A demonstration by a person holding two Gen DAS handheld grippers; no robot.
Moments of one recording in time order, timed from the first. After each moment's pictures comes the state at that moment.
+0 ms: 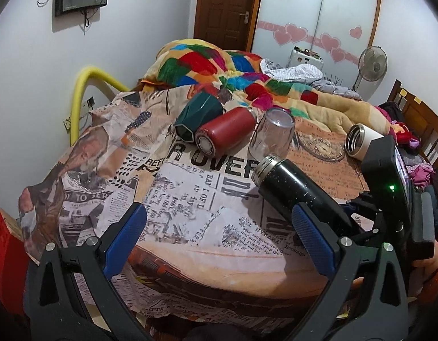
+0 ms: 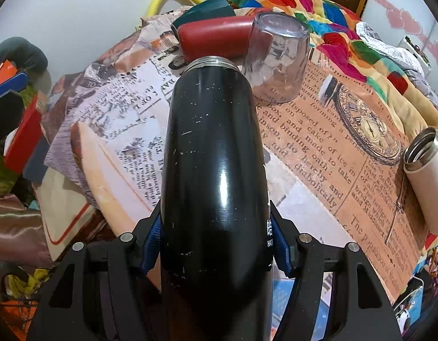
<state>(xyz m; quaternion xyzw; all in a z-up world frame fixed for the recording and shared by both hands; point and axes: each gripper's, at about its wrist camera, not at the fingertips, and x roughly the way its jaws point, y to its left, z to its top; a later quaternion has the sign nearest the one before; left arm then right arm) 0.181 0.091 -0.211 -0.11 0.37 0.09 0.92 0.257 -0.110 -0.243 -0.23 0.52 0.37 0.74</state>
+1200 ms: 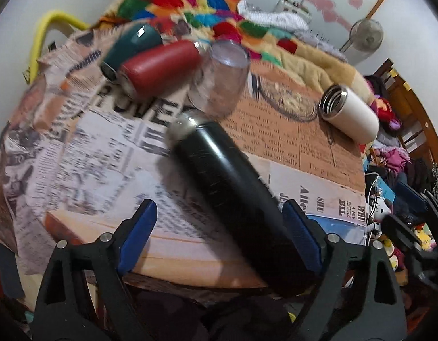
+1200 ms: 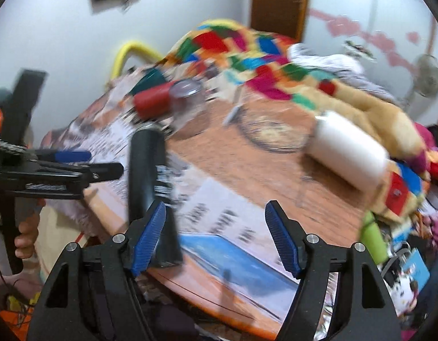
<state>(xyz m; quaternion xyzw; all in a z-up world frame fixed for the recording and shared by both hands) 0.251 0.037 -0.247 -0.18 0.51 0.00 0.84 0.209 -0.231 -0.148 -0.13 0.42 0.28 0.85</state>
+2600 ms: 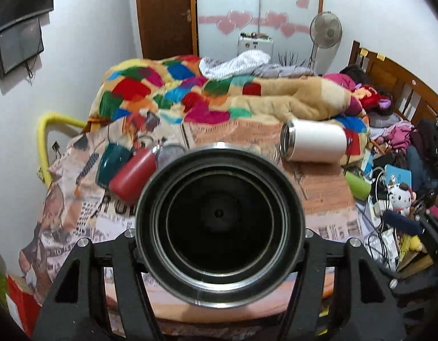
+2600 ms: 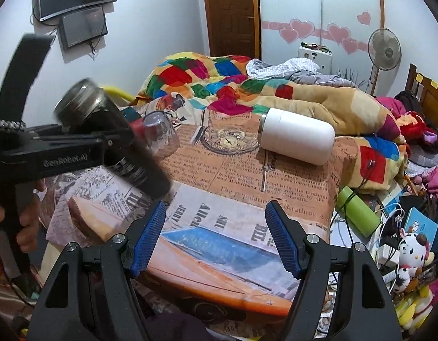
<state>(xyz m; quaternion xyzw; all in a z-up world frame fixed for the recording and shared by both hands) 0.261 -0.043 -0.144 0.00 0.38 0.00 0.93 0.186 -0.278 -0.131 -0.05 0.38 0.23 0.89</state>
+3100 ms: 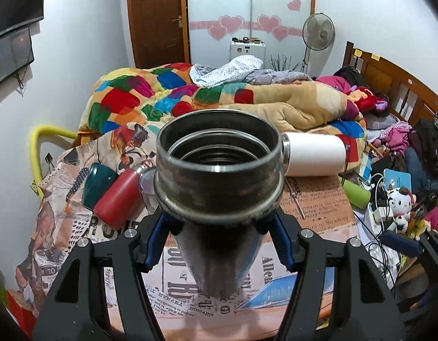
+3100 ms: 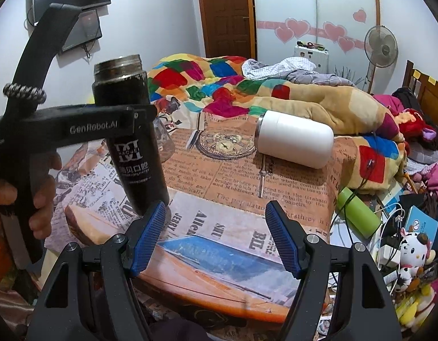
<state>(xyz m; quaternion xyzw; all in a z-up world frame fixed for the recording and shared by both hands) 0.287 -0.055 -0.153 0.01 0.37 -0.02 0.93 0.195 -0.276 -0.134 -0.04 0.39 0.22 0.89</state>
